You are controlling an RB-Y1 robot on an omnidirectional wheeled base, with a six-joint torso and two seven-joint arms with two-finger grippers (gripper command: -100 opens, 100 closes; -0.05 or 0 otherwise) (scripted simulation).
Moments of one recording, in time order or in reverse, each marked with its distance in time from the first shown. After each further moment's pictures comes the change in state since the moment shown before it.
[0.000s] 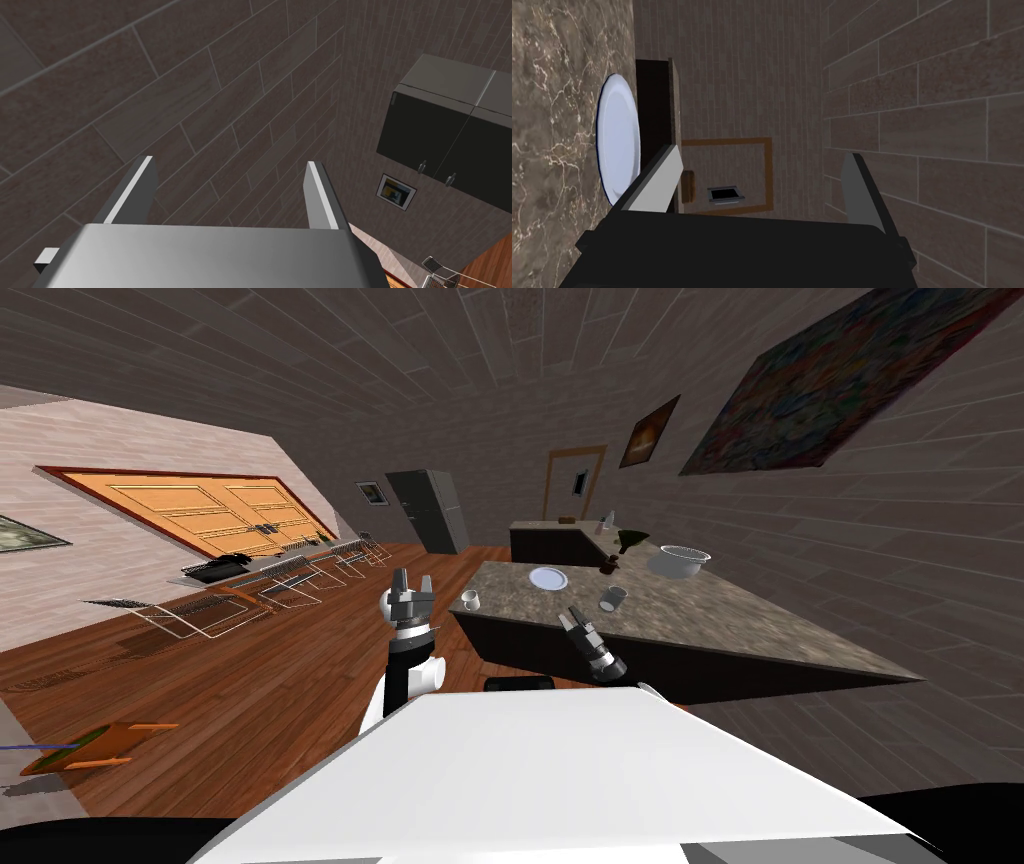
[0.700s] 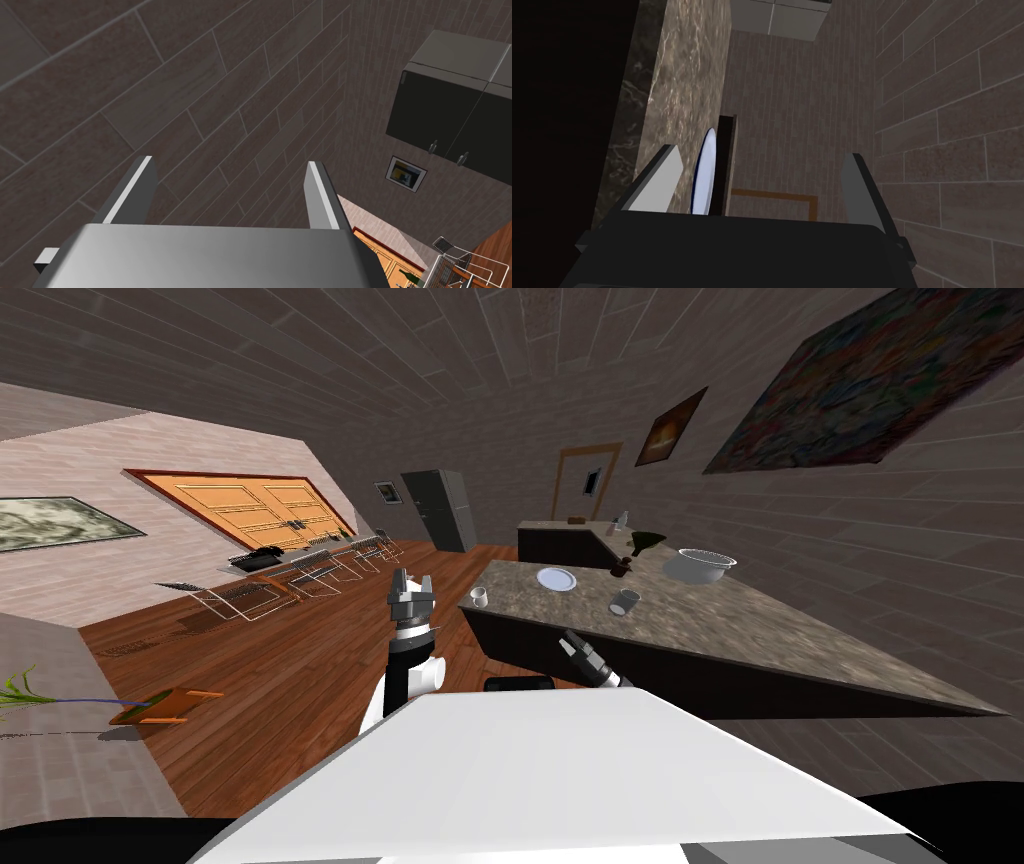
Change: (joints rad) left arm 0.000 0.000 0.000 0.000 0.000 0.000 0.000; right arm 0.026 -0.197 0.118 0.122 -0.019 -0.033 -0.014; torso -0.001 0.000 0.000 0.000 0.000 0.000
